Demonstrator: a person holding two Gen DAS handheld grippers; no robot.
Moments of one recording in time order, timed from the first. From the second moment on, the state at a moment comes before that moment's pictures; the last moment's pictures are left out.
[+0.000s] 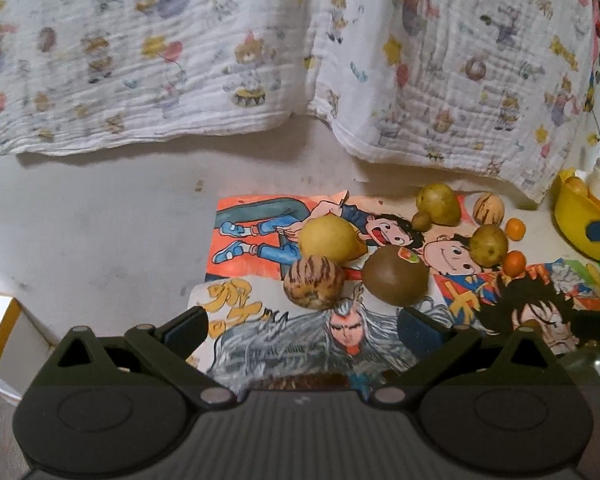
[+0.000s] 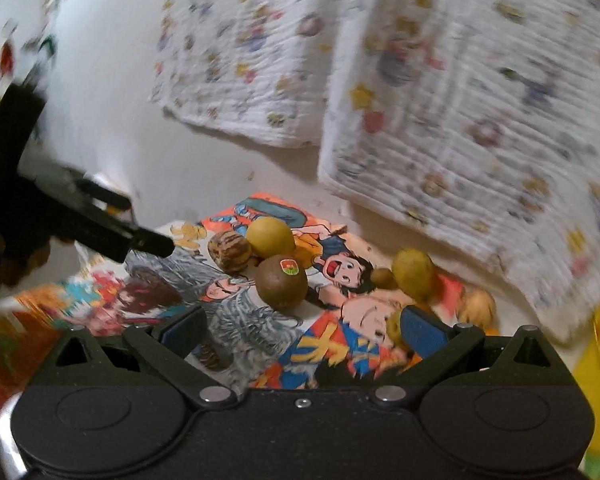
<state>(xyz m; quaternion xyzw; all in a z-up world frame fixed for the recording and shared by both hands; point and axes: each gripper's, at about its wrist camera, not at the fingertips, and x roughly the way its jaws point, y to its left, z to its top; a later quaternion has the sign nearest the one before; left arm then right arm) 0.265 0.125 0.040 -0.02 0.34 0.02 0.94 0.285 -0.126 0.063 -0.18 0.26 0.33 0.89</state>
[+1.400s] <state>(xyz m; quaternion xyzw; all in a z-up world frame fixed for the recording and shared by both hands) 0.367 0.157 -0.012 -0.04 0.39 -0.11 0.91 0.392 -0.014 -0.031 -0.28 0.30 0.40 0.82</state>
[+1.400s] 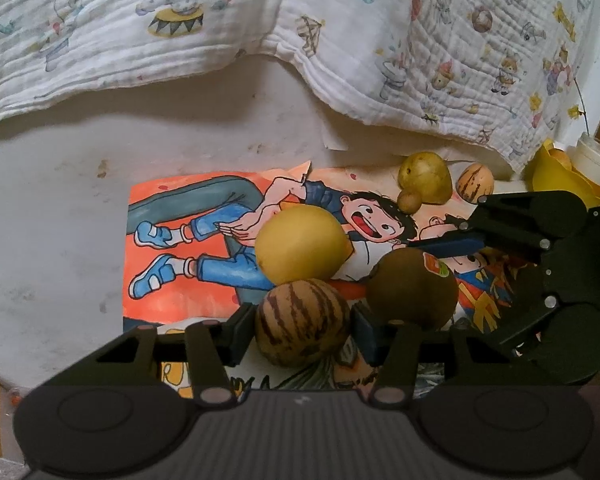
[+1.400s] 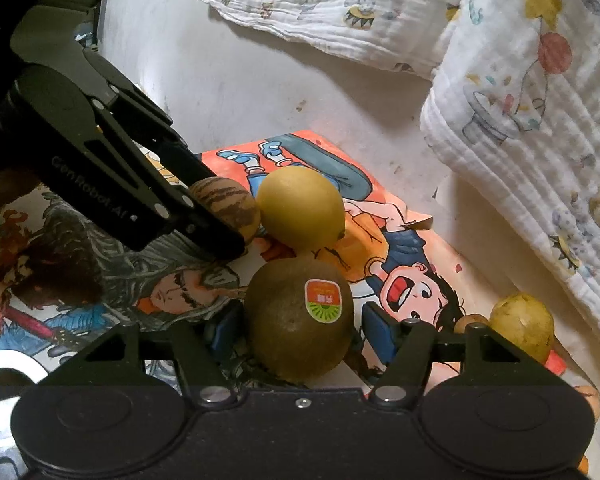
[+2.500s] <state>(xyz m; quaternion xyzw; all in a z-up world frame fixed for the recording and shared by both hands) 0.293 0.125 0.021 -0.08 0.36 -0.11 0.92 0.320 -0.064 0.018 -0.22 0.29 0.39 0.85</state>
